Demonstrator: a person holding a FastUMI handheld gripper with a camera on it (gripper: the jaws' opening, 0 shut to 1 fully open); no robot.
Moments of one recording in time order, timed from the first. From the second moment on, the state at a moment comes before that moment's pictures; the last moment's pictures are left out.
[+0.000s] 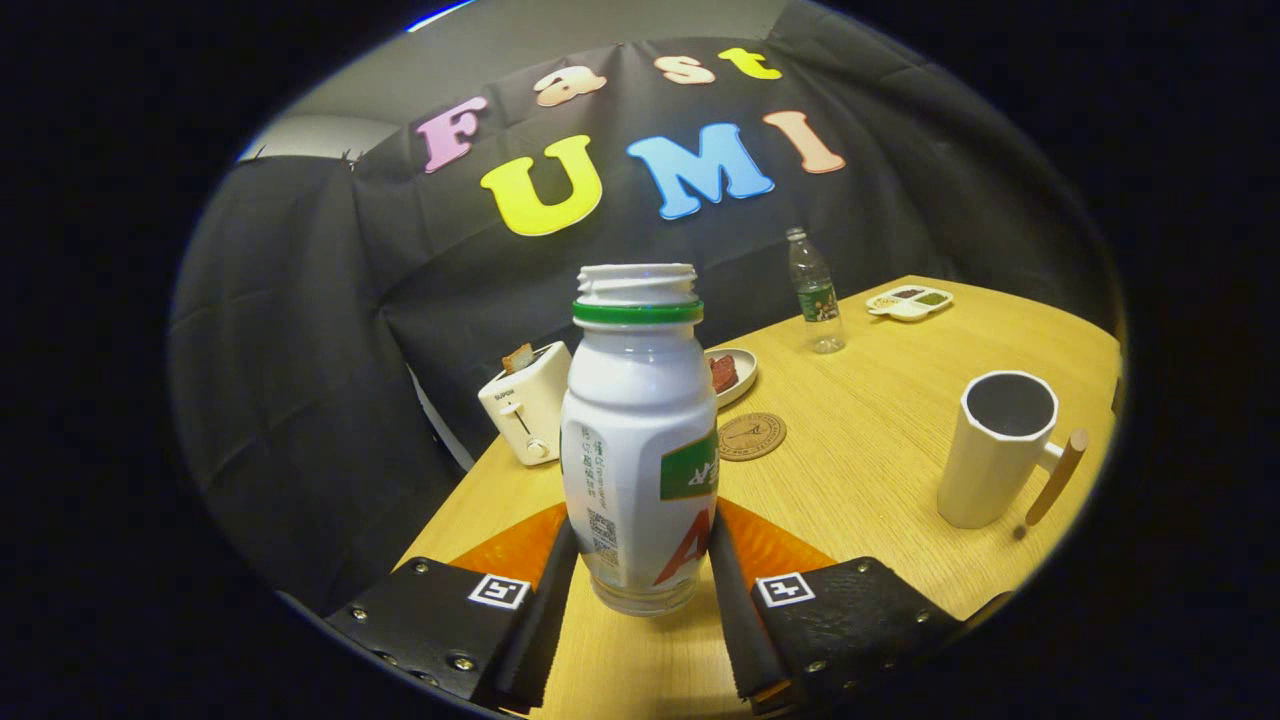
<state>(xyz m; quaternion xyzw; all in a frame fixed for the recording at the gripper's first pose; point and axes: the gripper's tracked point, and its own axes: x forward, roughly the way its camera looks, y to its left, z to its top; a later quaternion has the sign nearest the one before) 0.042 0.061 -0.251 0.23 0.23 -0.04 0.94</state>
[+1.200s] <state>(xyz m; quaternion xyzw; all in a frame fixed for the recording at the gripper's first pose) 0.028 0.002 -0.275 0.47 0.23 -0.11 0.85</state>
